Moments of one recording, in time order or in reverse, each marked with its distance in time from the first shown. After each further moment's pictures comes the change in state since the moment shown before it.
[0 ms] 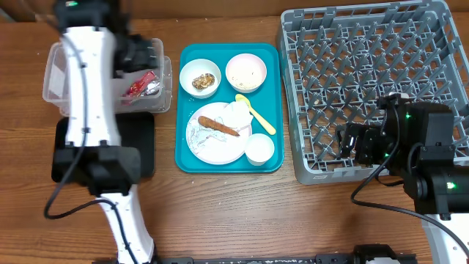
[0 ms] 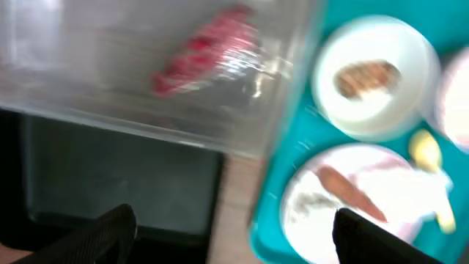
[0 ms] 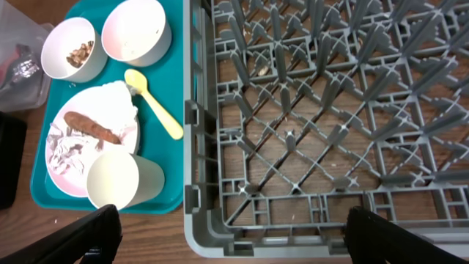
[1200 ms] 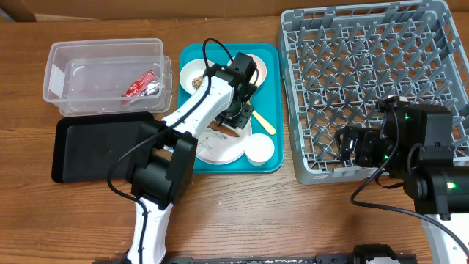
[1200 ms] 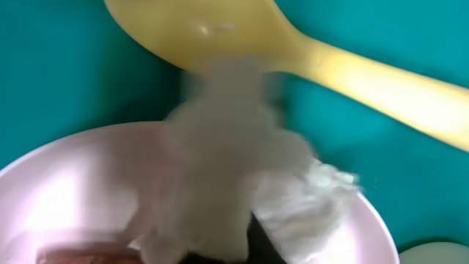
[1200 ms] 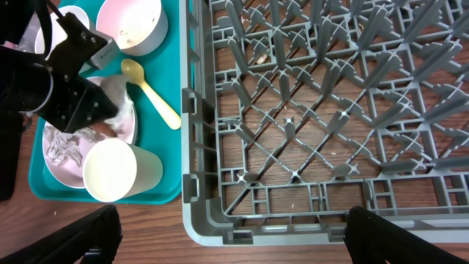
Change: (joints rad) left arm -0.470 0.002 -0.797 0.695 0.016 0.228; right arm 0.000 0.000 0.000 -0.032 0.000 -0.001
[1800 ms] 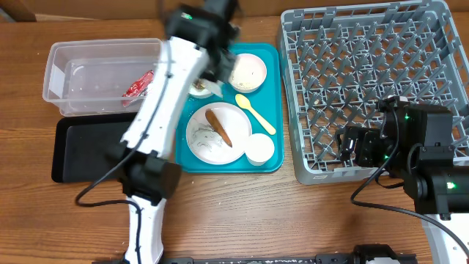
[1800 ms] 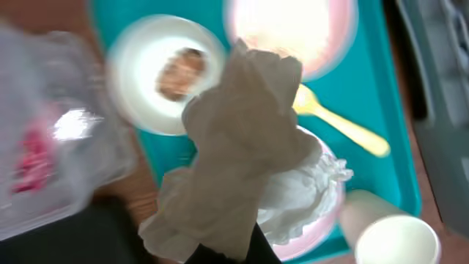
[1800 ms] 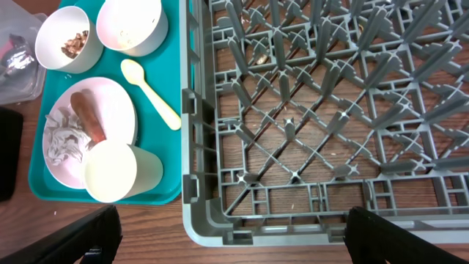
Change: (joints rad) left arm 0.123 -0.002 0.751 -0.565 -0.061 -0.061; right arm 0.000 0.000 0.000 0.002 0.000 0.000
